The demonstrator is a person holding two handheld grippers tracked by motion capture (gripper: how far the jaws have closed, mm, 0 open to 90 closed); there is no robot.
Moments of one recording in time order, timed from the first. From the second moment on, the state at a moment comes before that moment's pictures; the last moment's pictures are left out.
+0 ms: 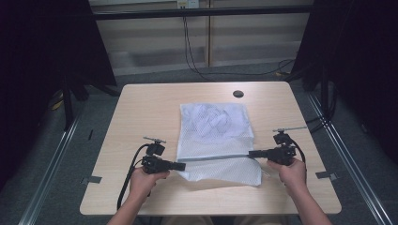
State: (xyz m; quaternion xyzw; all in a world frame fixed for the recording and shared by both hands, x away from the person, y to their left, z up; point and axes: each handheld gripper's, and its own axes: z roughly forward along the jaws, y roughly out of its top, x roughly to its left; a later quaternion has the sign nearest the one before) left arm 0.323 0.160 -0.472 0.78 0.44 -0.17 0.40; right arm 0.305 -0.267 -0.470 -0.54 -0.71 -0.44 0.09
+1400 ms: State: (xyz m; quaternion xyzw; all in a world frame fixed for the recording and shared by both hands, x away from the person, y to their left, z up) left arm 0.322 0.164 -0.475 0.79 0.44 -0.17 0.40; right arm 0.306 -0.279 -0.470 -0.56 -0.70 -0.44 0.07
